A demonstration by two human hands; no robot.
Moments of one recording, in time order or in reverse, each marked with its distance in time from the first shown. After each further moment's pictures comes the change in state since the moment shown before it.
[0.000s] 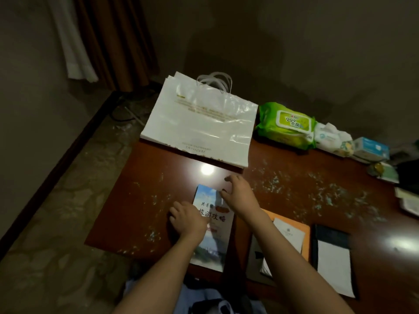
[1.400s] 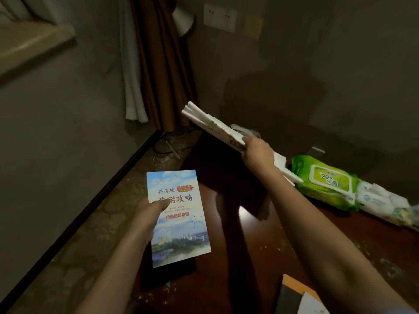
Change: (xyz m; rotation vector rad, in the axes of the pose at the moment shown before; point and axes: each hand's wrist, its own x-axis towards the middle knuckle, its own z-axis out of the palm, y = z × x) left_hand 0.048 -0.060 -0.185 -1.337 -0.080 -0.212; right_hand 0.162 -0.114 -0.122 -0.233 0.277 -0.314
